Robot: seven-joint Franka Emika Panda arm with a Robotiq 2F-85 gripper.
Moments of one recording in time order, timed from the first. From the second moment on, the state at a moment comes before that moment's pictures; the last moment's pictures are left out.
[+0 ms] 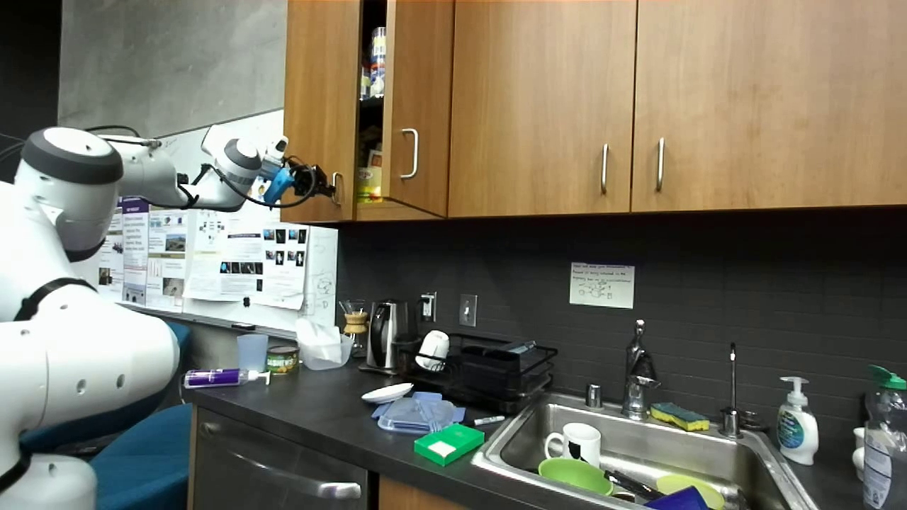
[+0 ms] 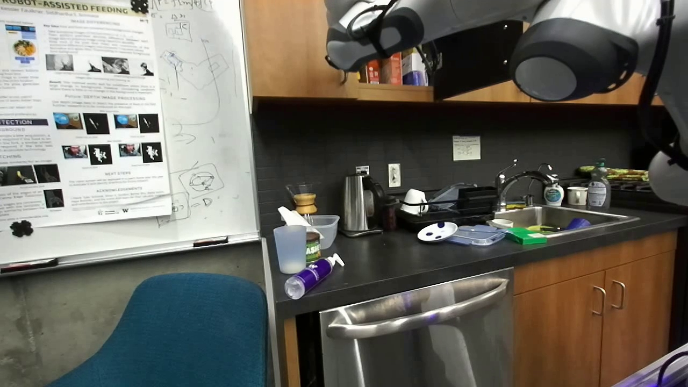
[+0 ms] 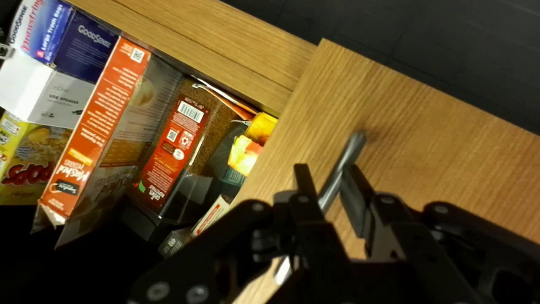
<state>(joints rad) -1.66 -0.86 1.50 -1.24 0.08 2.42 0.32</state>
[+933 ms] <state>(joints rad) -1.67 -0.86 1.50 -1.23 0.10 2.43 0.32</state>
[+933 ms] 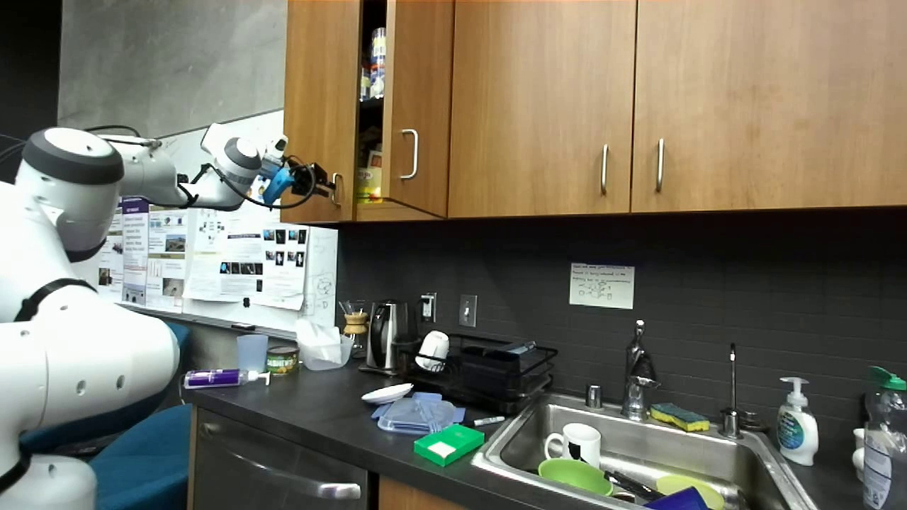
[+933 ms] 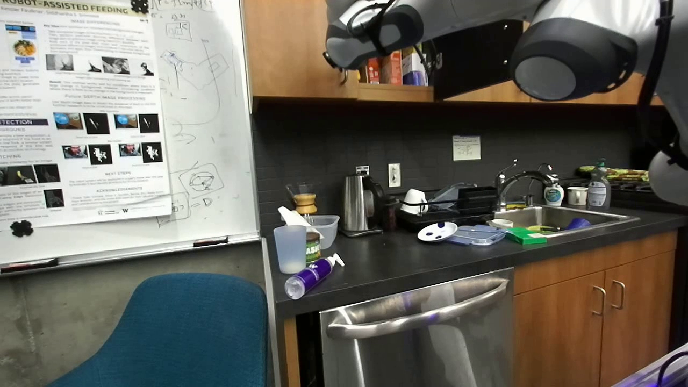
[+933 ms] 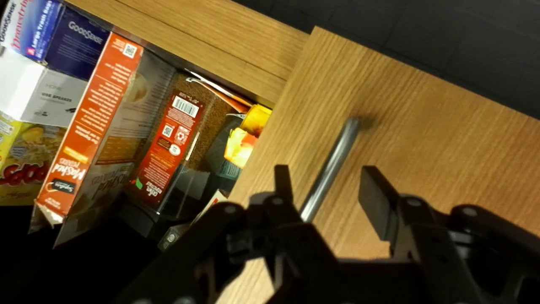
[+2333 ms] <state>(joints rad) -1.71 -0.86 1.51 -1.23 0.23 2.52 0.41</state>
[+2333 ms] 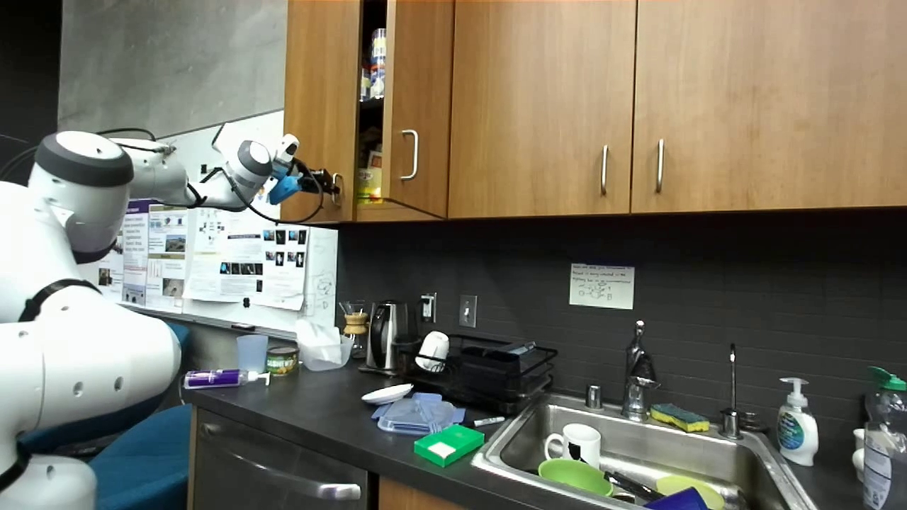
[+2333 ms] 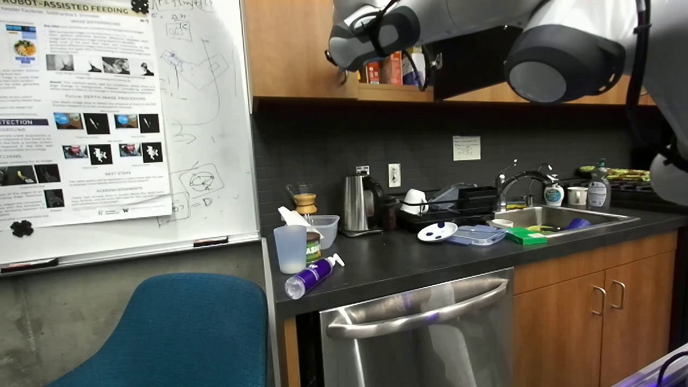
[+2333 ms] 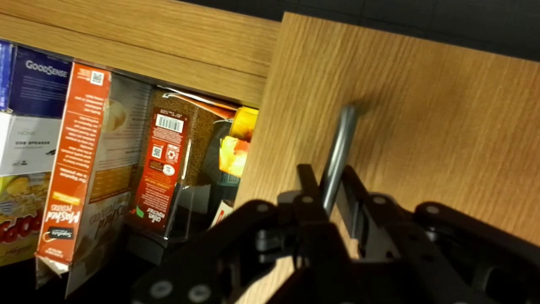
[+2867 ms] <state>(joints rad) -1.65 -0.86 1.47 -1.30 0.22 2.54 0.42</state>
